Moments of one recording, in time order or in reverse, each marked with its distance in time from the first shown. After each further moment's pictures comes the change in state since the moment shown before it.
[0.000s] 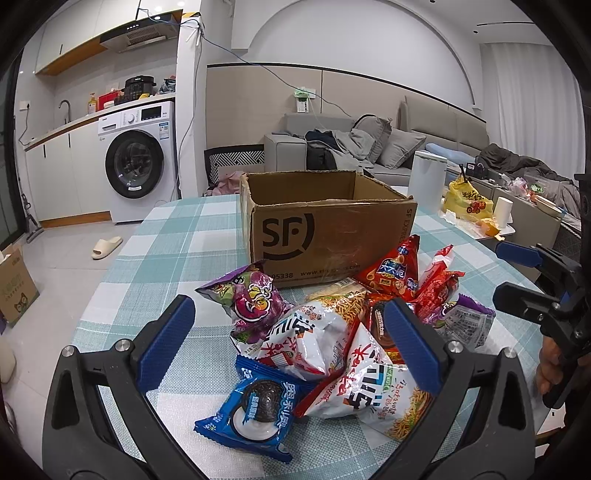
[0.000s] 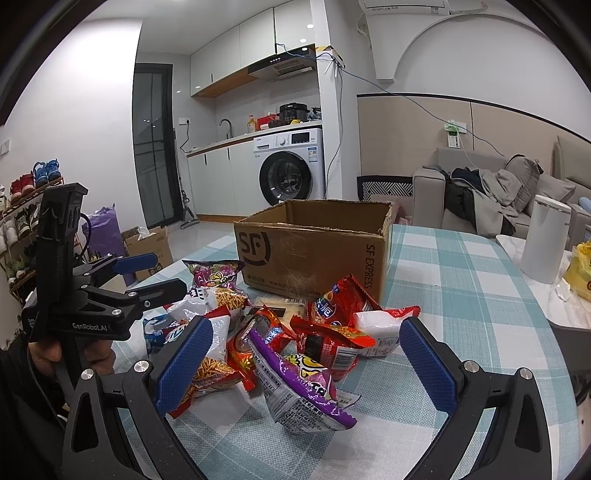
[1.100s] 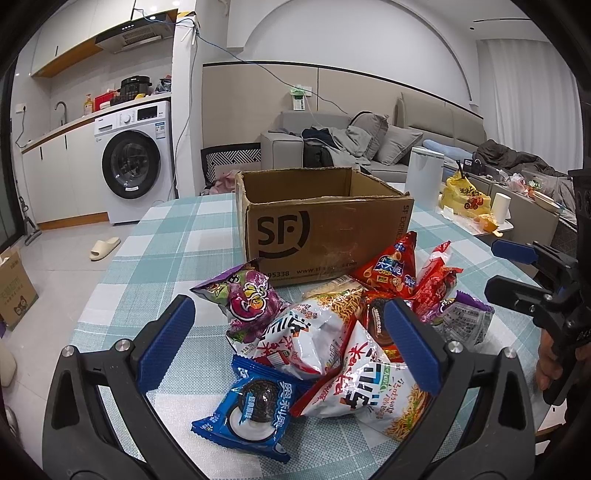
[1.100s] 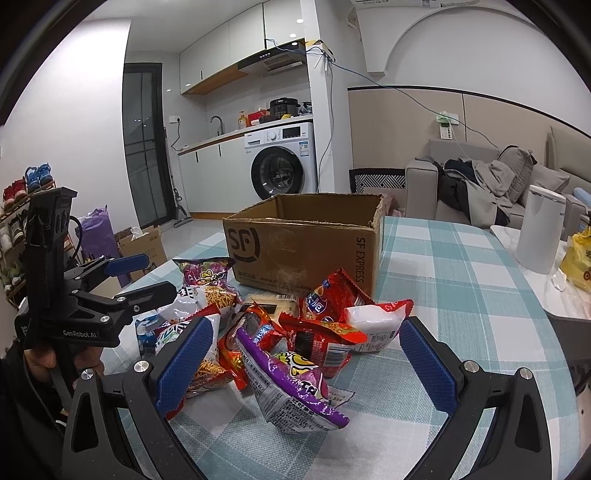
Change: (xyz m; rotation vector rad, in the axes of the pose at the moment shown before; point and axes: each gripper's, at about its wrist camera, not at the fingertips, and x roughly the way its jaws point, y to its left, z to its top) left arm 0.002 -0.002 0.001 0.011 0.006 -0.010; right arm 0.004 -0.003 0.004 0.032 0.036 -0.032
